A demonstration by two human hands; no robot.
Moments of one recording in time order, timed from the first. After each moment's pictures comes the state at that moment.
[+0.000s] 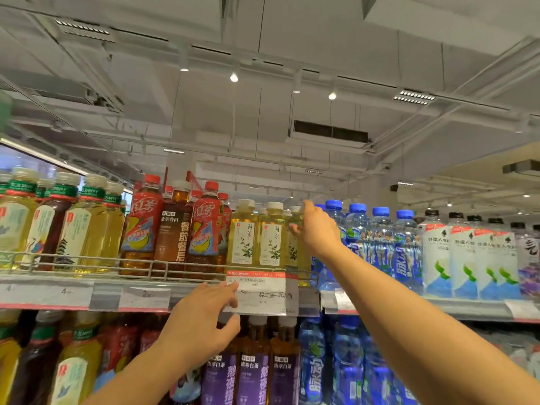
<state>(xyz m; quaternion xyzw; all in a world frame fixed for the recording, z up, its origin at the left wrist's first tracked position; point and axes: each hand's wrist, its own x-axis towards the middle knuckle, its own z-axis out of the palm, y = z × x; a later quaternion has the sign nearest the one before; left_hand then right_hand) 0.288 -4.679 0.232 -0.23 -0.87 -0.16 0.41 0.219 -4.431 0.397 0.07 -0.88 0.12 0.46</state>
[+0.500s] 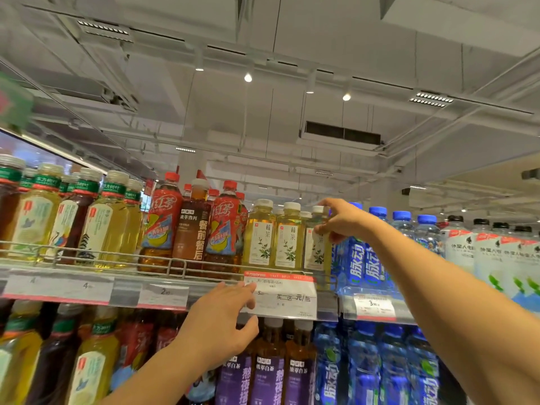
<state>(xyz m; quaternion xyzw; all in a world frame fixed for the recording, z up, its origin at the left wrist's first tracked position) 0.292 -4.682 0.235 -0.24 -0.88 -0.17 0.38 0.217 -4.406 0.447 0.15 -0.91 0.30 0.23</state>
